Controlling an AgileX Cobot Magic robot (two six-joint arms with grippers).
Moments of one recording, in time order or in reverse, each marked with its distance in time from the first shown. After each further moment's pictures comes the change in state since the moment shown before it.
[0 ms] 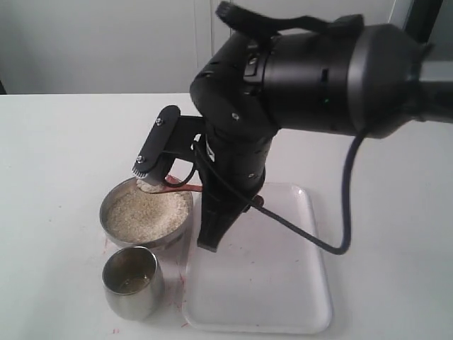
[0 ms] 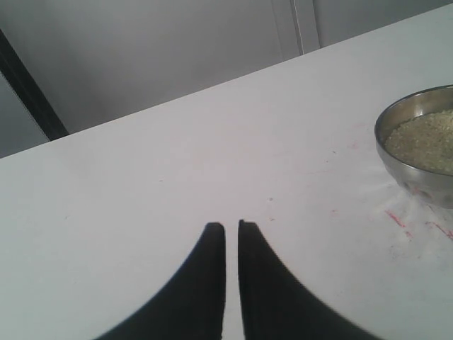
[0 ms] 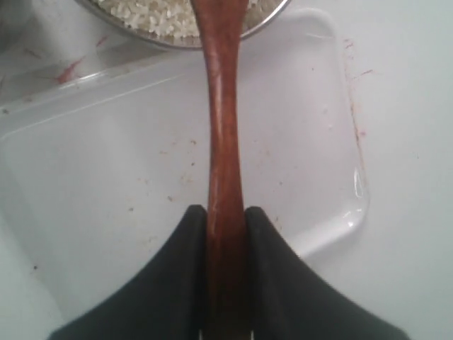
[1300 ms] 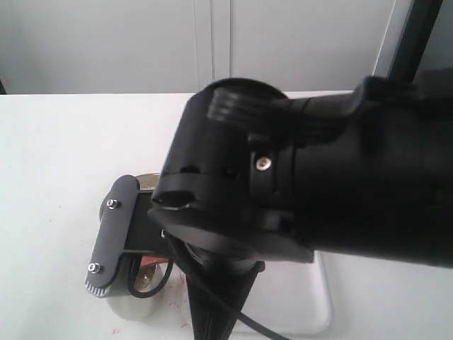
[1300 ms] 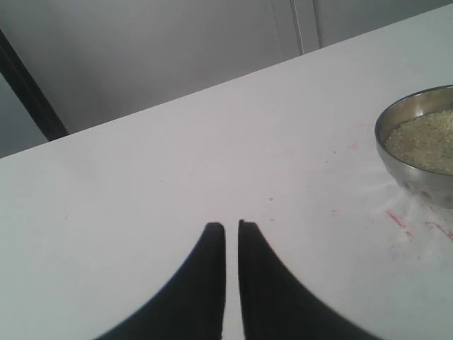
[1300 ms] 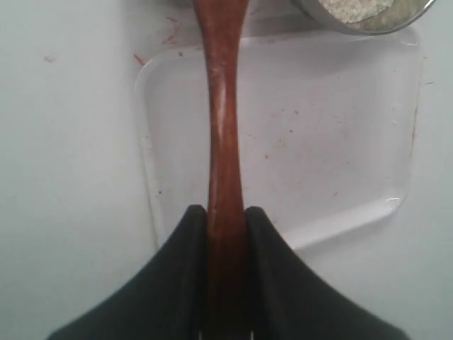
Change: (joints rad) left arm 0.000 0.000 0.000 0.000 0.000 0.000; right arm 0.305 -0.144 0.142 -0.097 0.111 0.136
